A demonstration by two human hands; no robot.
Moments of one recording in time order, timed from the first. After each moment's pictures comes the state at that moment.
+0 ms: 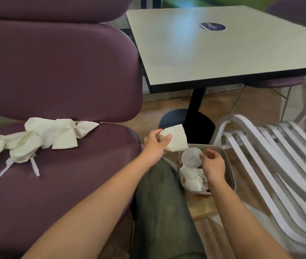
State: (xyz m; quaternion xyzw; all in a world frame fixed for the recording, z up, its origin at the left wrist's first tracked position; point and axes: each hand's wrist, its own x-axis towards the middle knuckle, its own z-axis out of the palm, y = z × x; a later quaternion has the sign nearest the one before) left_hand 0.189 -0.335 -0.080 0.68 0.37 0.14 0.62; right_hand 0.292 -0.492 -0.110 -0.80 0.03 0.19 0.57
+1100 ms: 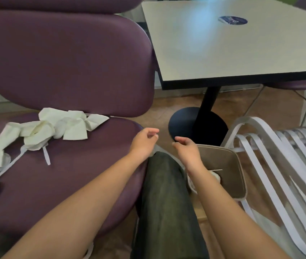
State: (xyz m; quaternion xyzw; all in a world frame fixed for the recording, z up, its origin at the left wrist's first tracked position) left_hand 0.164 -0.293 -0.093 0.74 0.42 0.17 0.50; right_hand 0.259 -0.412 -0.092 -0.79 -0.13 0.32 0.51
